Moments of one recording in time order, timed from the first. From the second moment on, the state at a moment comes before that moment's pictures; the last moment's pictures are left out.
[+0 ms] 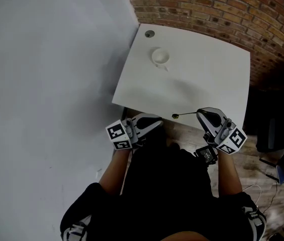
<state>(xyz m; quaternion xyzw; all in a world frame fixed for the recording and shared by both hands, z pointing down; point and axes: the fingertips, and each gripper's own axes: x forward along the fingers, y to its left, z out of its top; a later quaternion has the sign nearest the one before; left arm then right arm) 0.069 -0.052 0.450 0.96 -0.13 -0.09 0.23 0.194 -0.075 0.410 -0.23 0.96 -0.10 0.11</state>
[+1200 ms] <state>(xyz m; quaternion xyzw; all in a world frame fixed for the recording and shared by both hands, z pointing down) -0.049 -0.271 0.498 0.96 -0.09 -0.10 0.26 0.102 -0.309 0.405 -0.36 0.93 -0.07 0.08</state>
